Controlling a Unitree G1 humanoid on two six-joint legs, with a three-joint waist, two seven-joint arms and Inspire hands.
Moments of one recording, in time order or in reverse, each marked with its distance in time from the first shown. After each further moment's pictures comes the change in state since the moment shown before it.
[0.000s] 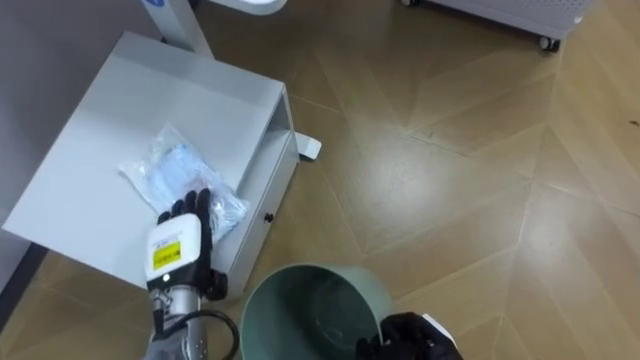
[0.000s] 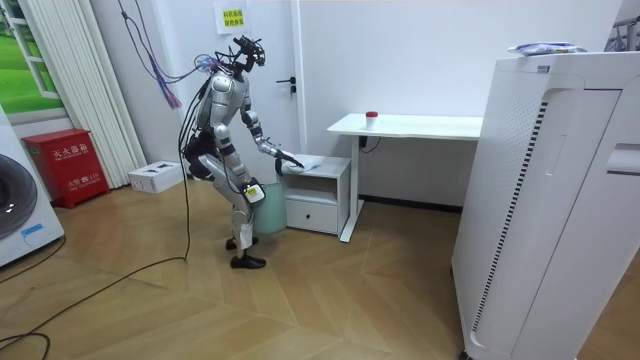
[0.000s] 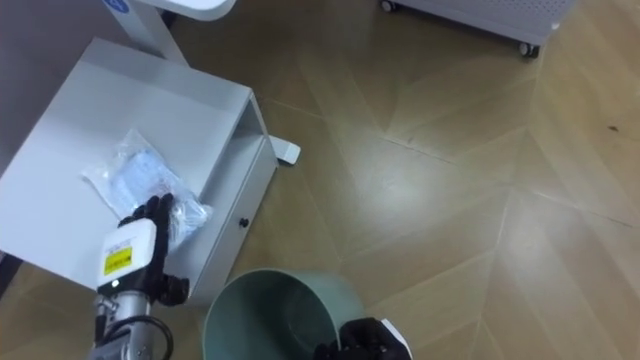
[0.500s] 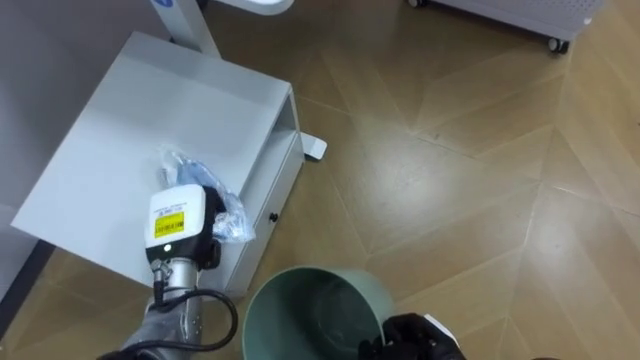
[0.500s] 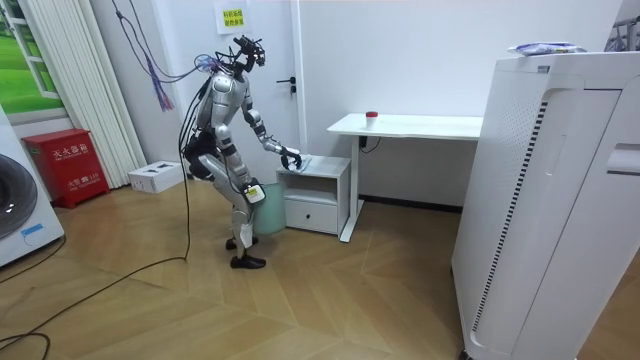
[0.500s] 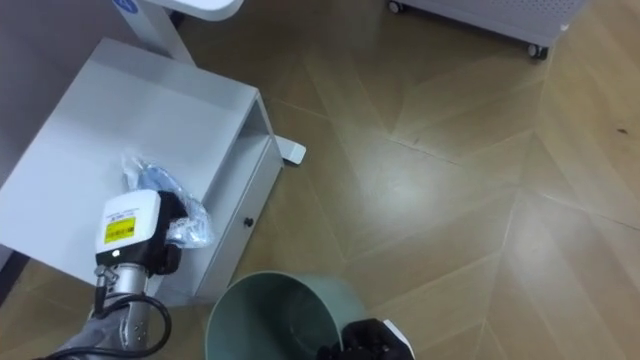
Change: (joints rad) left arm -0.023 0.004 -0.008 -0.021 0.103 0.041 -0.008; right arm -0.007 -0.006 0.000 -0.005 0.001 0.029 0.012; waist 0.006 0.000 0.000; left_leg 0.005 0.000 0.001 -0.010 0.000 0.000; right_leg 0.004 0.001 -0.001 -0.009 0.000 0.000
